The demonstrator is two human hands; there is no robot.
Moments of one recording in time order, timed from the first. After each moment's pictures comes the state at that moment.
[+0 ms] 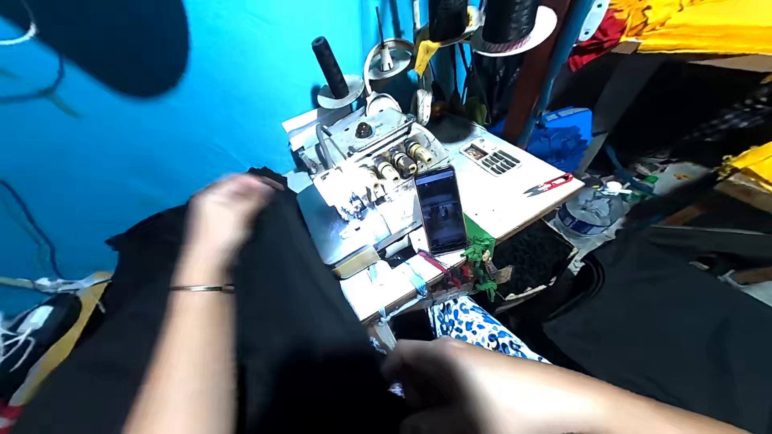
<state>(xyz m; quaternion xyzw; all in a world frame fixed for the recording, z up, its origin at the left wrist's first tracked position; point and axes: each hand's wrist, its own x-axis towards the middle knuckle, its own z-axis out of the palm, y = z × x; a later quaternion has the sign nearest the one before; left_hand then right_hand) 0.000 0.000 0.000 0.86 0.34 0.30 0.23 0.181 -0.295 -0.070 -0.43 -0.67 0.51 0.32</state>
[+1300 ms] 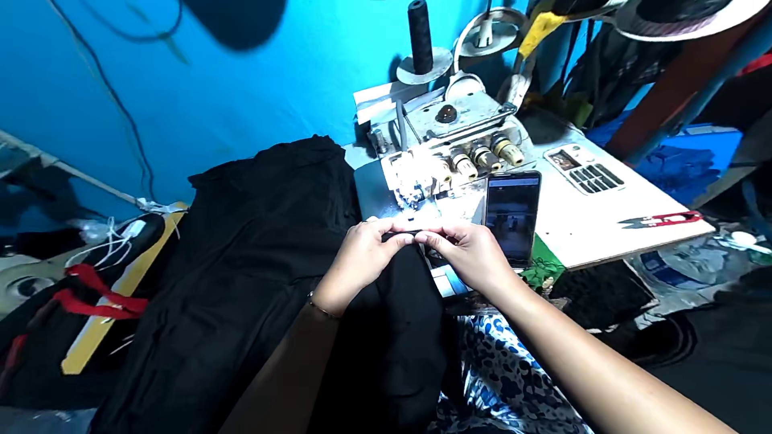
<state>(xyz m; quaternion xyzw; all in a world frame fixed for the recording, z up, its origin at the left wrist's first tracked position) 0.035 -0.087 -0.062 0.87 0.36 0.22 0.26 0.214 -0.165 -0.110 -0.60 -0.57 0.21 0.52</state>
